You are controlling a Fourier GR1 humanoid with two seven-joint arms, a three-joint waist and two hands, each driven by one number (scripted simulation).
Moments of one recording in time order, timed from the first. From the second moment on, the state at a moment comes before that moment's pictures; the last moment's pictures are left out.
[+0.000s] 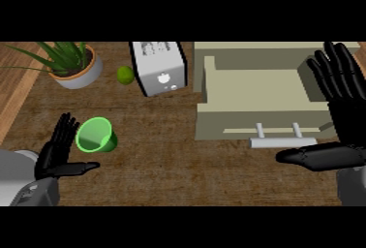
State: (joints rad) left arm -0.34 0.30 0.31 -0.47 0.06 -0.29 -0.76; right arm -0.25 -0.19 -0.12 -1.88 -0.12 0.18 0.10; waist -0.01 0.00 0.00
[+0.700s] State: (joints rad) left arm -0.45 0.31 0.33 -0.19 0.01 -0.25 -0.95; right arm -0.28 -0.18 -0.10 -1.86 -0.11 0.17 0.11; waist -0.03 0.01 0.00
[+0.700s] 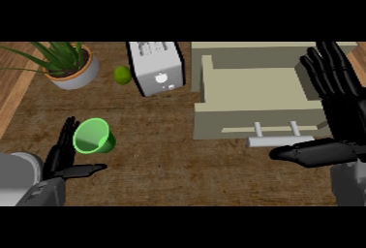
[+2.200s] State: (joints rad) left arm -0.51 0.21 0.39 -0.26 0.03 -0.09 -1.10; right arm -0.30 -0.21 -0.14 -1.84 -0.13 0.19 0.11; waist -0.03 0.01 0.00
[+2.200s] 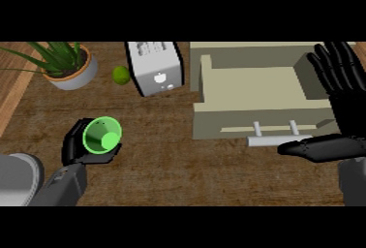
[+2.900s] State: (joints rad) left arm -0.66 0.10 0.32 -0.45 0.04 -0.13 -1.02; right arm -0.27 -0.22 -0.16 -1.84 -0.14 0.20 0.12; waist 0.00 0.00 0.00
